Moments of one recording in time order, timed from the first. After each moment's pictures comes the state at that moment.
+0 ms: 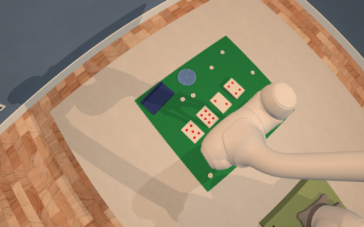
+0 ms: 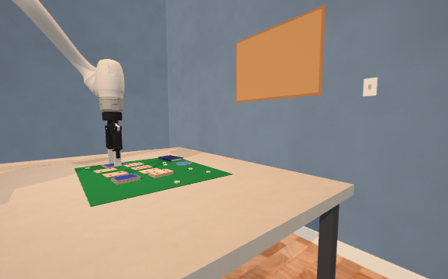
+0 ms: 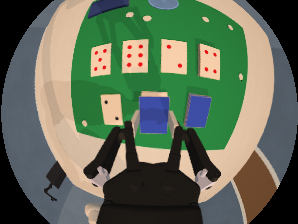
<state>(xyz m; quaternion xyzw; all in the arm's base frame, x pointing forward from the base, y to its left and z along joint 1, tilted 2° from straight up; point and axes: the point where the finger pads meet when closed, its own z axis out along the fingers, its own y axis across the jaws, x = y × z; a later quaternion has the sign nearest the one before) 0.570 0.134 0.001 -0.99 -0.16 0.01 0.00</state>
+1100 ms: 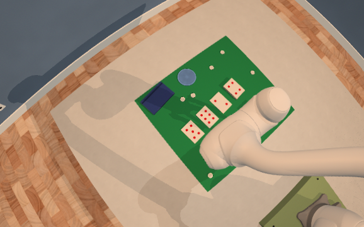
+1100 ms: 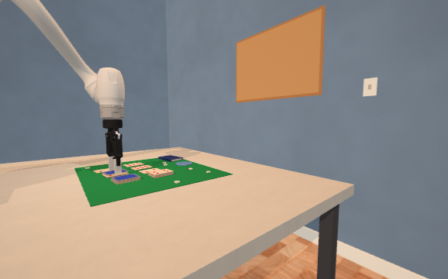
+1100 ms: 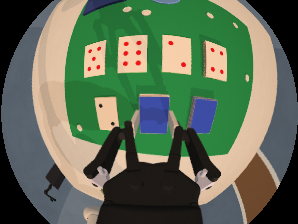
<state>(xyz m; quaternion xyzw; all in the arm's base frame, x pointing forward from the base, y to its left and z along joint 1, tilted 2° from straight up) 0.569 0.135 -0.031 -0.99 -0.16 0.01 0.00</state>
